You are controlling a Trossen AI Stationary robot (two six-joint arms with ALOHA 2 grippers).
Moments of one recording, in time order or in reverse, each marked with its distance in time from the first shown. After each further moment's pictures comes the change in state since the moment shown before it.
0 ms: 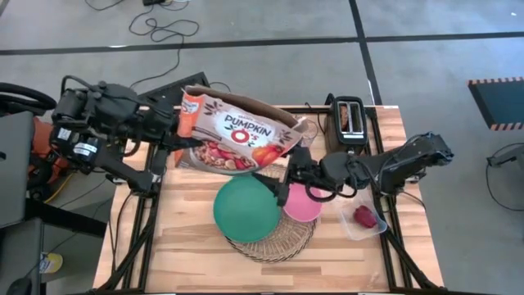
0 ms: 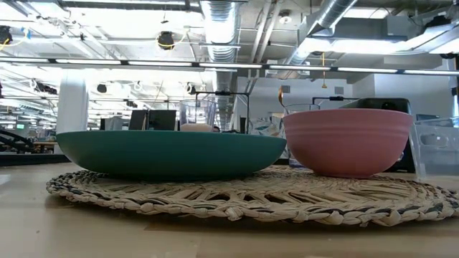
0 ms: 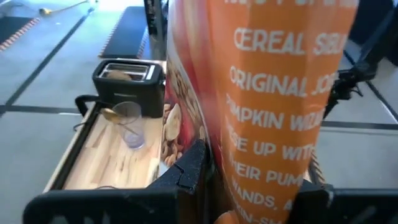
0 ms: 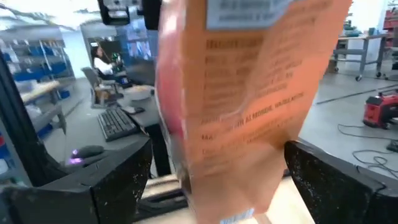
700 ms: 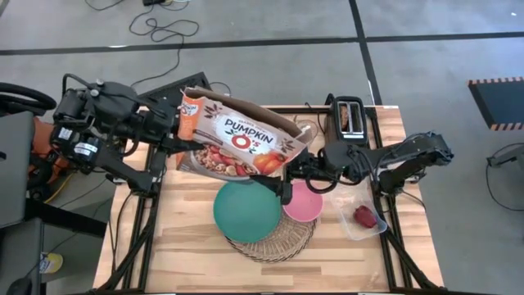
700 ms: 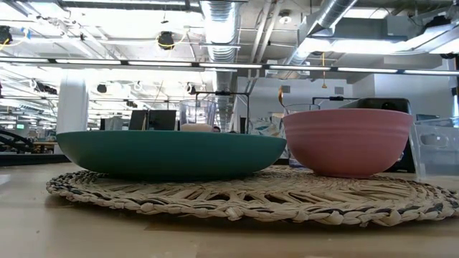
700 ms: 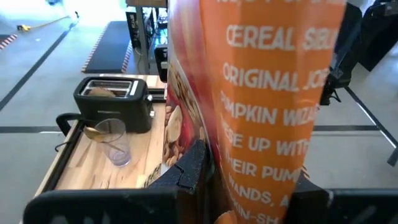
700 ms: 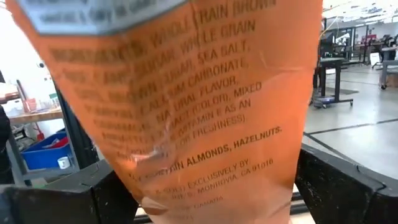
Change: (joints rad) left arm -0.001 0.023 0.001 0.069 0.054 0.035; right arm -0.079 0.009 0.000 0.088 -0.269 0.000
